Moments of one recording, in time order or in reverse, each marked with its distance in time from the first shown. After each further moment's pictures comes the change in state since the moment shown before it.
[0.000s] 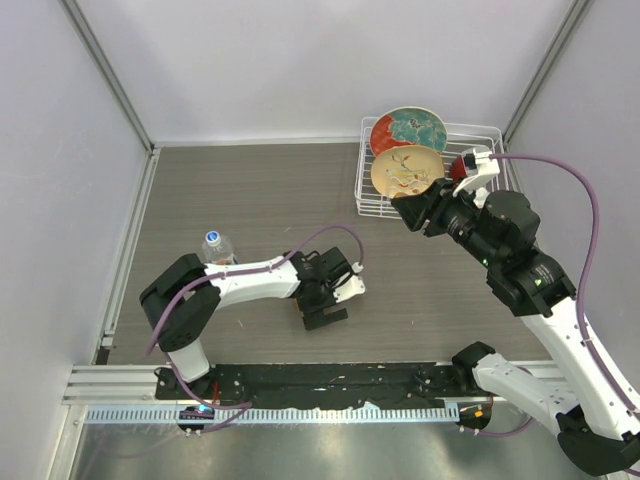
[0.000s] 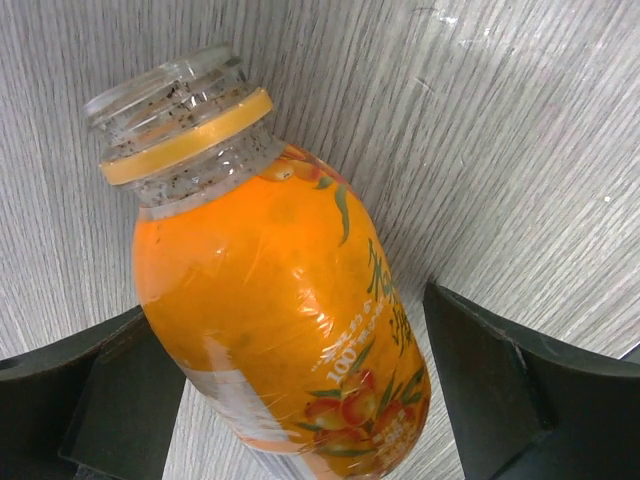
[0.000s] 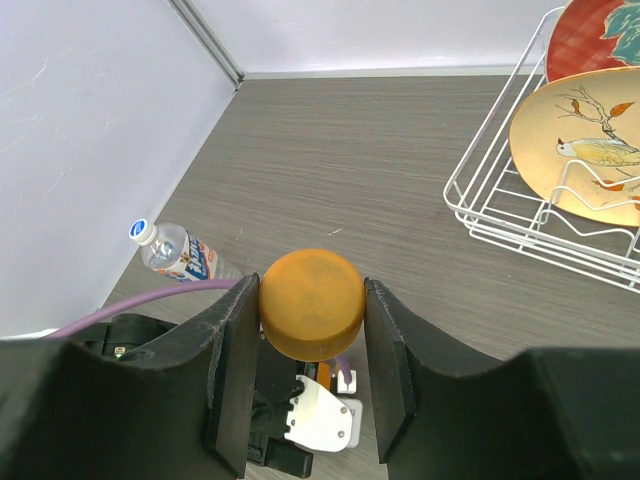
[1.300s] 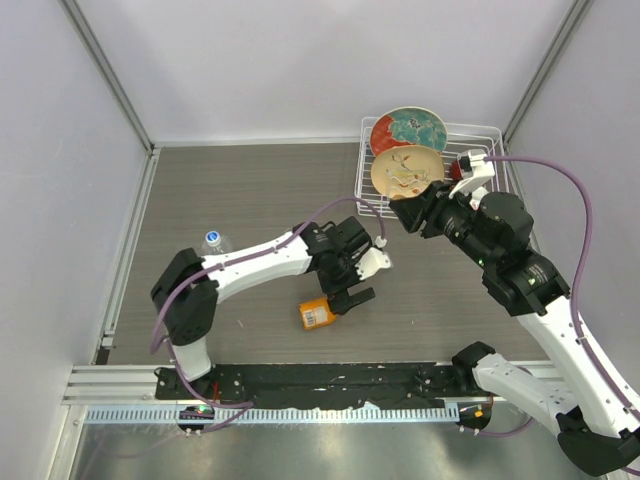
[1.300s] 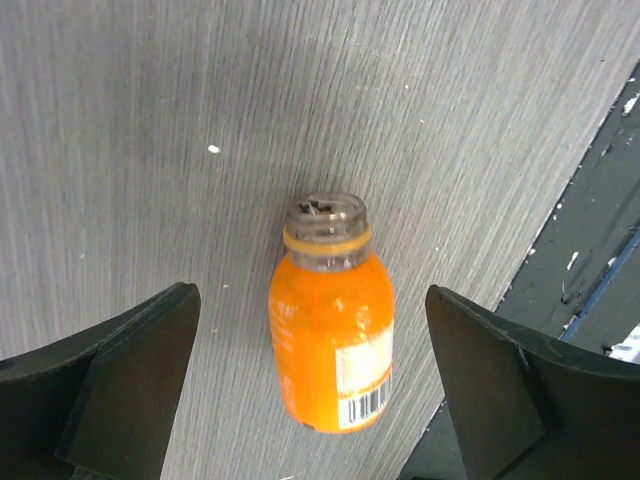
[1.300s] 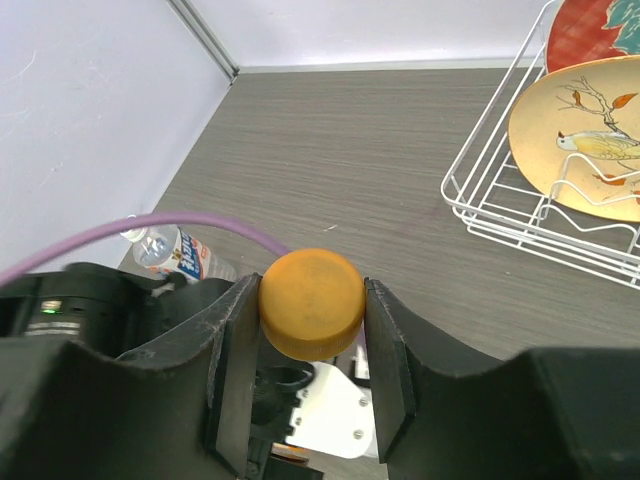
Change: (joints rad) left arm 0.000 0.104 0.368 -0.201 0.220 -0.027; right arm 0.000 -0.002 -0.043 0.036 0.000 -0.003
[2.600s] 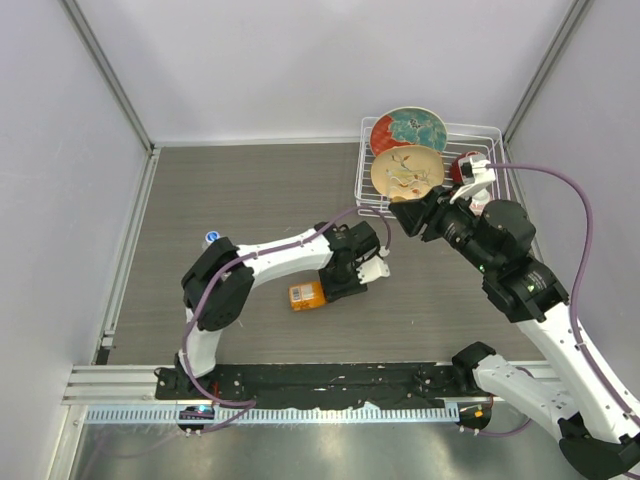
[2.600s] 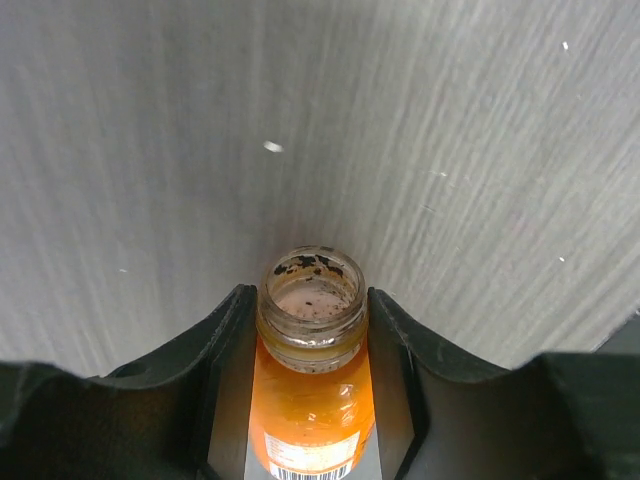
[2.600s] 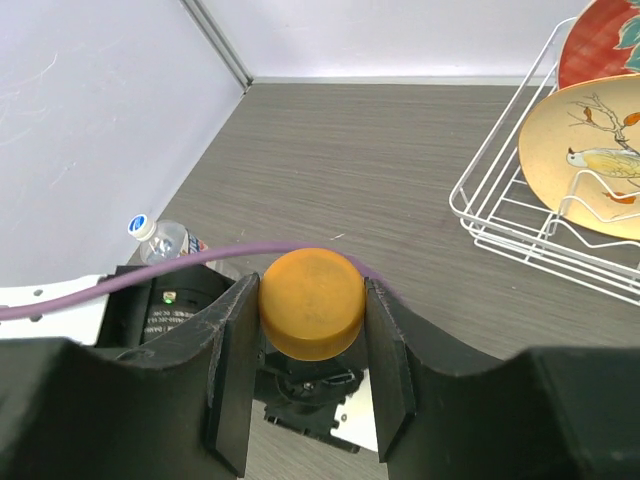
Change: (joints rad) left arm 0.030 0.135 0.073 -0.050 -0.149 0.129; right arm 0.000 -0.042 -0.065 0.066 -0.028 -0.016
